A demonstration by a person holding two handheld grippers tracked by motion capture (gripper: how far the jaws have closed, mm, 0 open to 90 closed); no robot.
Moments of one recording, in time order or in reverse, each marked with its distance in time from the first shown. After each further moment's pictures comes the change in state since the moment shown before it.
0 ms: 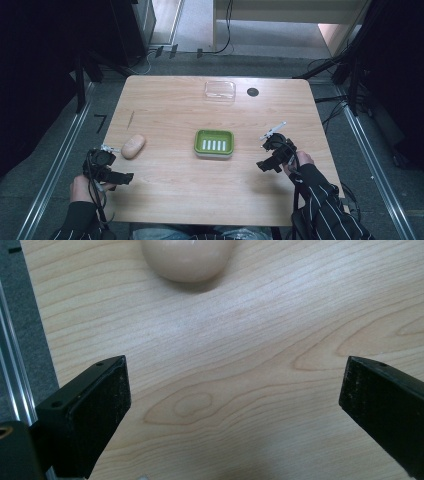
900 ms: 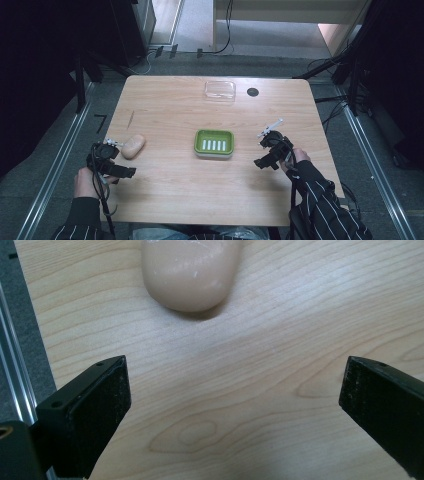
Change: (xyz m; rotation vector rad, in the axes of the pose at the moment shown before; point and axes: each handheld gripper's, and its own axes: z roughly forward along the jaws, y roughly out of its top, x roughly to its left) left arm 0.004 0.019 0.007 0.007 0.002 0.014; right arm -0.002 0.010 0.007 0.004 0.021 -0.006
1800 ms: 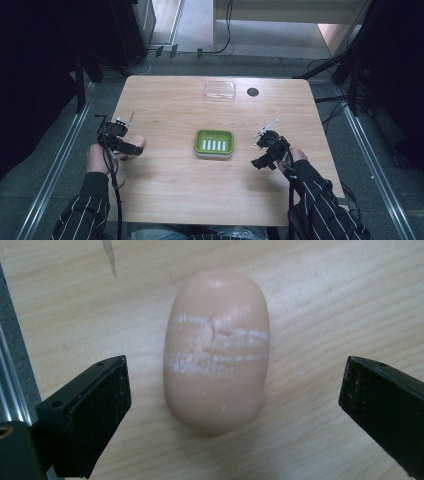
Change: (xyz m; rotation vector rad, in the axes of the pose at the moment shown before) left arm 0.017 0.062 0.024 -0.023 -0.024 0.014; right arm 0.007 0.006 -0.001 0.003 0.005 -0.028
